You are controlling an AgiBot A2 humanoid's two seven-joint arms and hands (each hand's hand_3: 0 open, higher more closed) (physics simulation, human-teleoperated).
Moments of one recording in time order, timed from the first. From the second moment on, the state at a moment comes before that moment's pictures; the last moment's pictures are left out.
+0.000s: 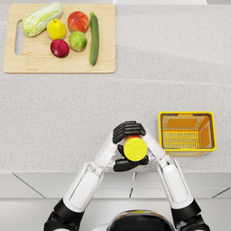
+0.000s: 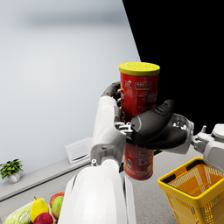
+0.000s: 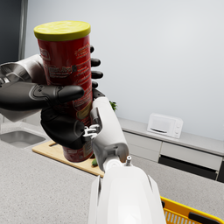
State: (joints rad) left arm 0.48 1.41 0.43 -1.91 1.52 -0.01 0.00; right arm 0.44 -1.52 0.37 1.72 1.52 0.26 0.00
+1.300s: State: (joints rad) left arm 0.60 1.38 -0.18 -1.68 1.51 0.00 0.00; right arm 0.55 -1.49 -0.22 1.74 1.51 0.00 0.00
